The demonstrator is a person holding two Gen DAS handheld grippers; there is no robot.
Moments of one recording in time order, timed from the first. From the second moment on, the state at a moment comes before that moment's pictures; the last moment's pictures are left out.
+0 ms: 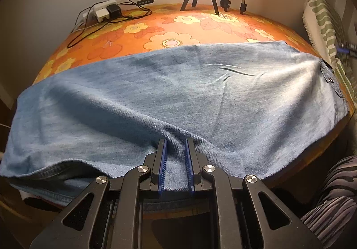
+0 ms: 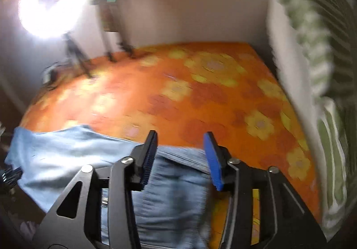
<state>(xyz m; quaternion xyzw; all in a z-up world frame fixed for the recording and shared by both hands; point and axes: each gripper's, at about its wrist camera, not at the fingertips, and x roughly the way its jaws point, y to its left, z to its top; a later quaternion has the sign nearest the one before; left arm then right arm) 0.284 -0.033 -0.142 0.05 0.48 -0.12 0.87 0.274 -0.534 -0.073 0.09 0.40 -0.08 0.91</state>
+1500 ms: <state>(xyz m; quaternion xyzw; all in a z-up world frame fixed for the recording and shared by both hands) 0.193 0.348 -0.153 -0.39 0.37 0.16 0.83 0.353 -0.044 -0.118 -0.13 0.44 0.38 0.80</state>
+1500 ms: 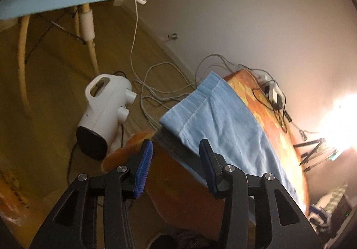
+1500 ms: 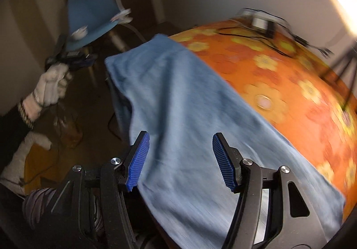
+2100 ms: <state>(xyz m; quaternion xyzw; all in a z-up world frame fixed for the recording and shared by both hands) 0.208 0.376 -0.213 -0.55 0.32 0.15 0.75 0.339 0.039 -0.135 -0.17 0.44 0.43 0.77</state>
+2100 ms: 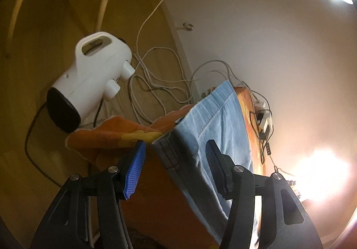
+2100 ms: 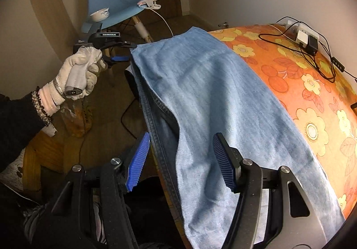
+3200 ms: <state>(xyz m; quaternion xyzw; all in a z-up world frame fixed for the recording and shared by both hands) 0.228 0.347 -0.187 -0.46 0.33 0.17 0.81 0.330 0.042 -0.179 -0.23 0.49 0.43 0.73</state>
